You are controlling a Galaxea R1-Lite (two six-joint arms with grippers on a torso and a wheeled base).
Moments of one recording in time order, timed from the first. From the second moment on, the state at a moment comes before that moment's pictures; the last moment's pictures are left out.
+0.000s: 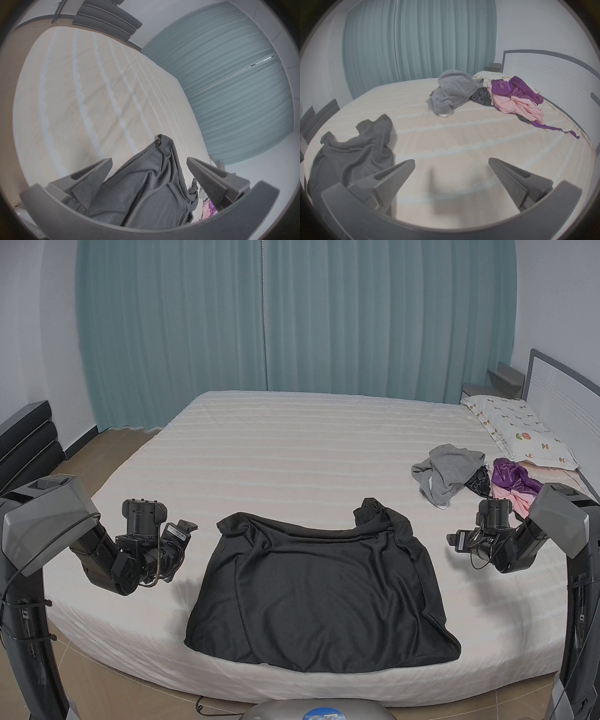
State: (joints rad) left arm -0.13 2.24 -0.90 -0.76 0.04 -1.15; right arm -0.01 2.50 -1.18 -0.75 -0.16 0.09
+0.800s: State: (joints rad) left arm -0.12 2.26 -0.90 -0.76 0.02 -1.15; right arm 0.22 2.53 -1.19 -0.75 -0.10 0.09
